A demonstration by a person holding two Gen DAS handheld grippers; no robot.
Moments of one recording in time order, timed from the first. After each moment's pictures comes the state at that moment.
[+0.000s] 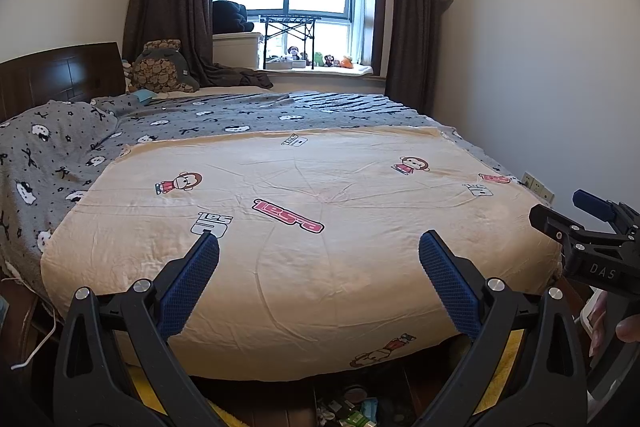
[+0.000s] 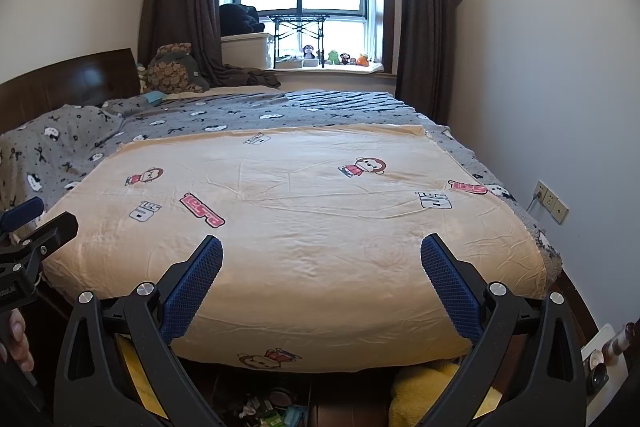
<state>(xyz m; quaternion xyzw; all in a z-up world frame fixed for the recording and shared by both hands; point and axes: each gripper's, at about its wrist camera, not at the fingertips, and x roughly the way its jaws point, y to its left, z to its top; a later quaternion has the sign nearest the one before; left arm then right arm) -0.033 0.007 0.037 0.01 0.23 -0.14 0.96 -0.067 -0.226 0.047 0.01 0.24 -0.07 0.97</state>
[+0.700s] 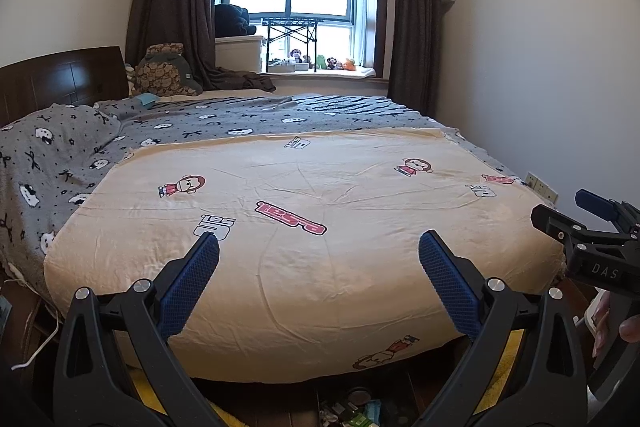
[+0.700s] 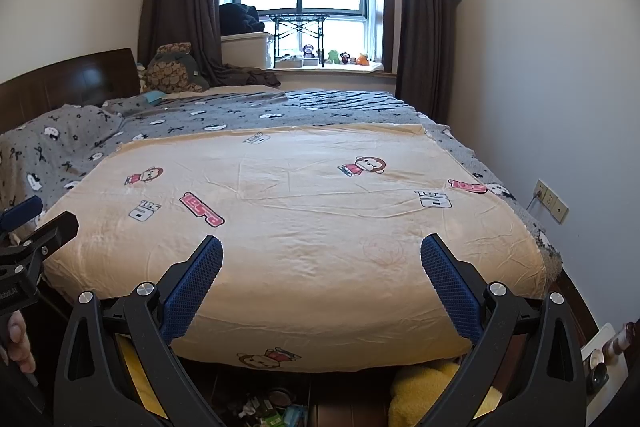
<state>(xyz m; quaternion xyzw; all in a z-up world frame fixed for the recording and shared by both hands) -0.034 0.001 0.036 0.01 0.22 -0.13 0.97 -0.067 -0.226 0.047 0.01 0.24 -0.07 0.97</state>
